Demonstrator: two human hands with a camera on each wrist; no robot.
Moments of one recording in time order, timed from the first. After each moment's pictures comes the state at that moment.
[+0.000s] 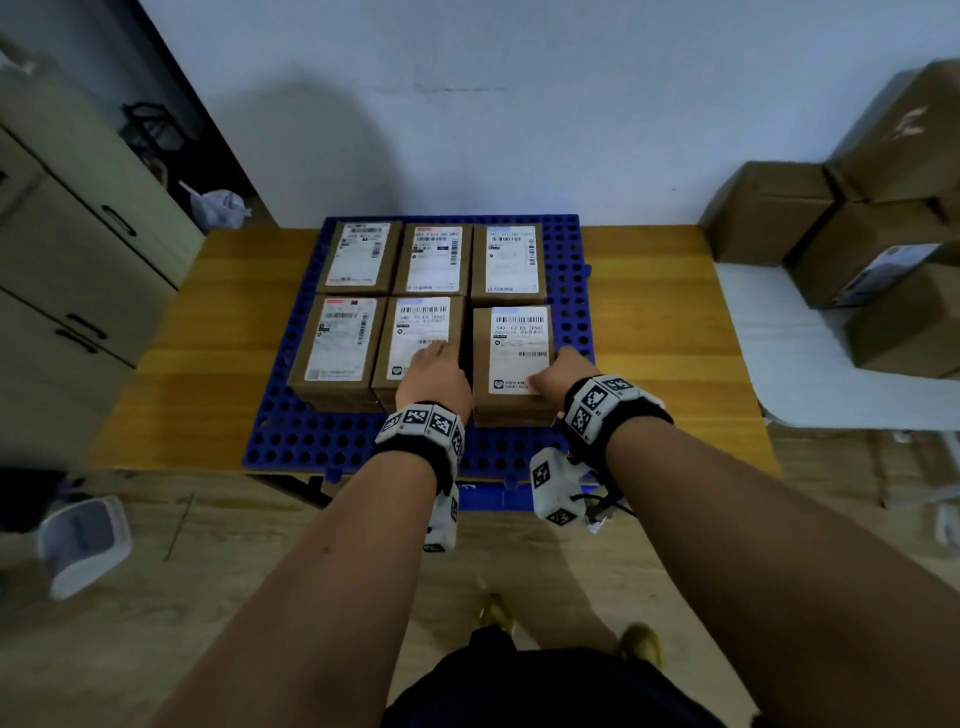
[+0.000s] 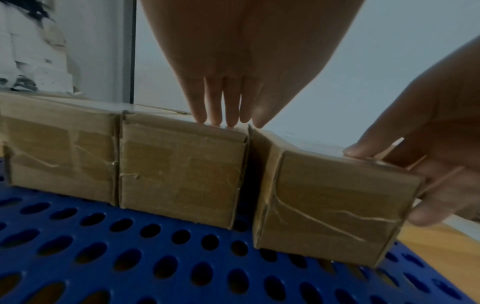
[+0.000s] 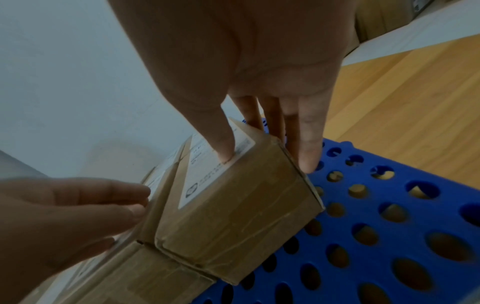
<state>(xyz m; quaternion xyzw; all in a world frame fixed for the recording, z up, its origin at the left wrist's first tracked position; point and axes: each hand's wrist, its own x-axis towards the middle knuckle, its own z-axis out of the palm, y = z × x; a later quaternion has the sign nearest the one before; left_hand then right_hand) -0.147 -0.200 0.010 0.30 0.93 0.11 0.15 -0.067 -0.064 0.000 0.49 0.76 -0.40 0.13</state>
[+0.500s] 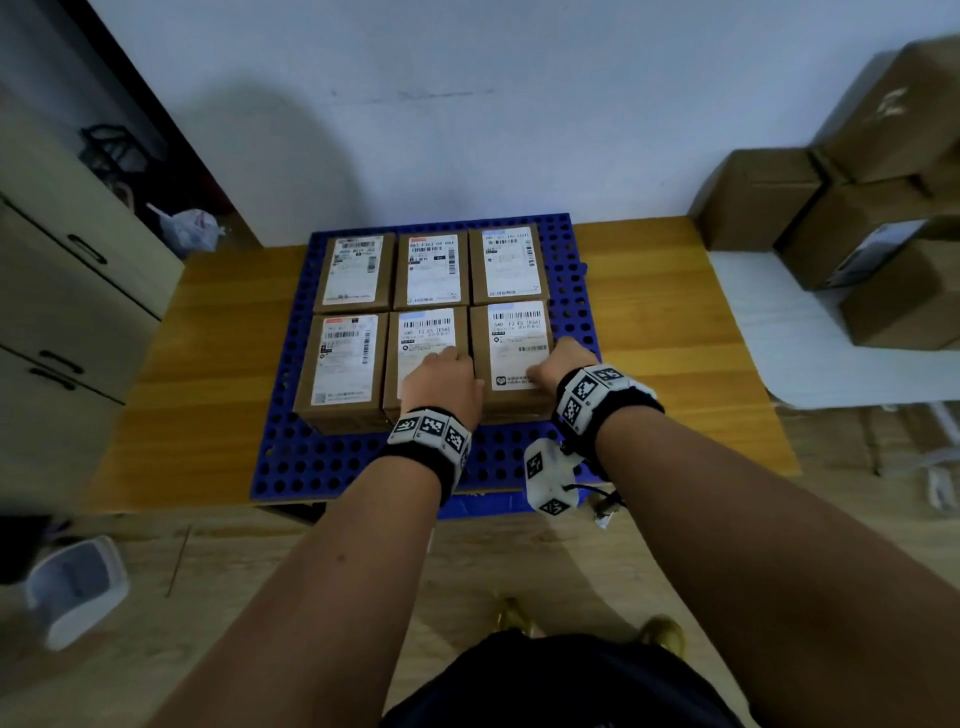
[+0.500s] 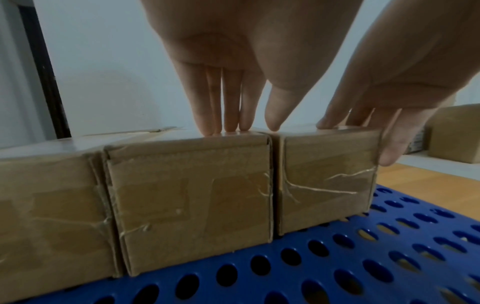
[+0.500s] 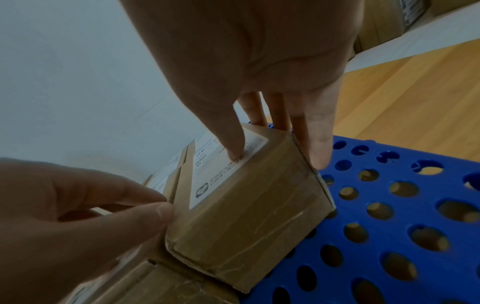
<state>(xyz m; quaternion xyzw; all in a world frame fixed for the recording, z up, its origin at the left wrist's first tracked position) -0.167 -0.204 0.010 0.41 0.91 0.00 0.06 -0.095 -0.068 -0.002 0.53 0.76 -0.37 0.10</state>
